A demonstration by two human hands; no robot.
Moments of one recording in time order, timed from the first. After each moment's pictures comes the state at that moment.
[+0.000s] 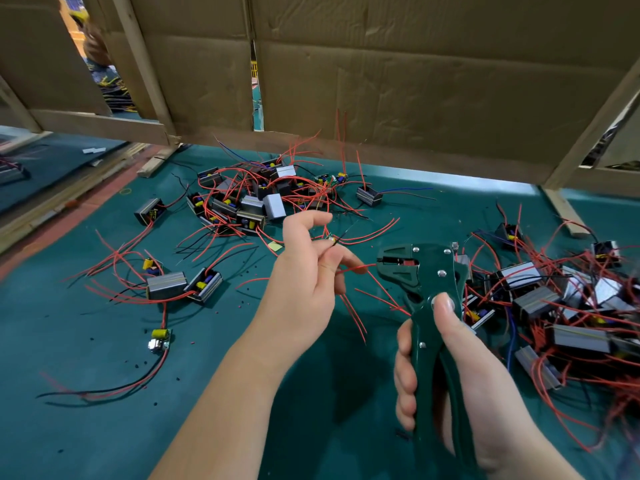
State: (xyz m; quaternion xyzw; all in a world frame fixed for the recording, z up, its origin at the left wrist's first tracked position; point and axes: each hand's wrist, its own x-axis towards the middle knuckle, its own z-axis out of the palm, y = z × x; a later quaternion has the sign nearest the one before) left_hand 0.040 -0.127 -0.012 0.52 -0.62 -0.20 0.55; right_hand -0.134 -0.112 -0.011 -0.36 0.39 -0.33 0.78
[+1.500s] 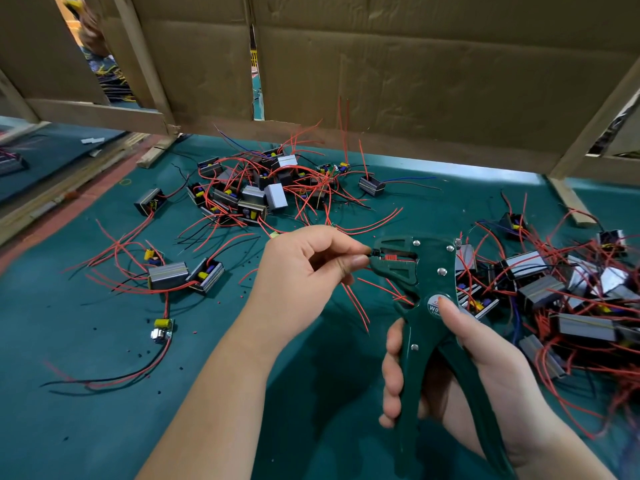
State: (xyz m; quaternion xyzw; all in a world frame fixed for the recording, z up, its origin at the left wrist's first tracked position) left_hand 0.048 -0.124 -0.003 0.49 -0.58 -0.29 0.59; right_hand -0.145 -0.115 -0.007 -0.36 0.25 -0.22 0.87
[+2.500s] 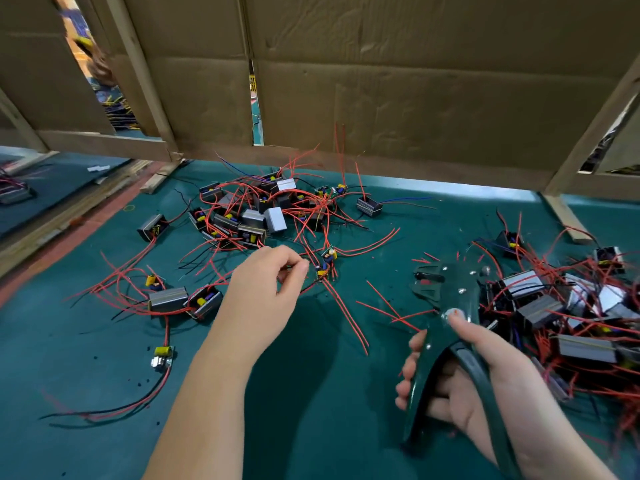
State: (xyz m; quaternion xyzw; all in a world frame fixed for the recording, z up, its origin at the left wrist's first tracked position) left_hand 0.090 -0.133 -0.023 0.69 -0.60 -0.07 0.40; right_hand -0.148 -0.127 -0.006 -0.29 0.45 -0.33 0.78
